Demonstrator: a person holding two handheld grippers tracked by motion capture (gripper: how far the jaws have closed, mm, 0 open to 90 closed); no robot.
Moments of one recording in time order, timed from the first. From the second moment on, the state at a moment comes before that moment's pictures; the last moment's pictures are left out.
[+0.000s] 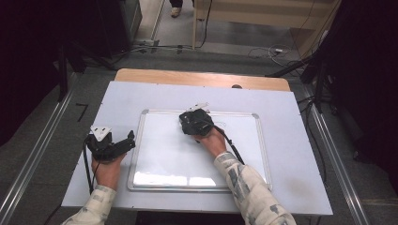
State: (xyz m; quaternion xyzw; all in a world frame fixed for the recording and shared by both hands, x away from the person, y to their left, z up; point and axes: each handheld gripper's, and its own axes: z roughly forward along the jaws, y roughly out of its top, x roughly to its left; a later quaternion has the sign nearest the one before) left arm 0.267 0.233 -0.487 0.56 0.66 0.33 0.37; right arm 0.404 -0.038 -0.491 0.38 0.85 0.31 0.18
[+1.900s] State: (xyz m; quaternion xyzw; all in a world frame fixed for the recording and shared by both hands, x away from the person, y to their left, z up) left arm 0.264 0.236 -0.488 0.56 0.66 0.34 0.37; right arm 0.414 -0.119 -0.490 0.43 0.83 0.30 0.19
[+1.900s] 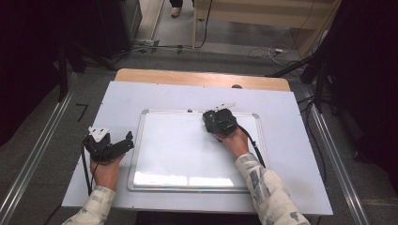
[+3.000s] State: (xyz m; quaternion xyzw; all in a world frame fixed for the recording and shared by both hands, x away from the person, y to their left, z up) left arm 0.265 0.234 -0.487 0.56 0.66 0.34 0.37; right arm 0.407 -0.051 -0.488 0.36 0.87 0.30 0.16
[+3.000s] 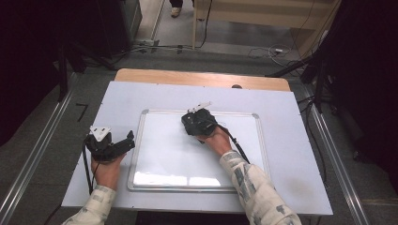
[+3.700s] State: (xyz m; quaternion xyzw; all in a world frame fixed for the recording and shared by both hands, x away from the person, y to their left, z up) left arm 0.266 0.232 -0.488 0.56 0.66 0.34 0.37; right arm 0.414 -0.120 -0.485 0.41 0.85 0.28 0.18
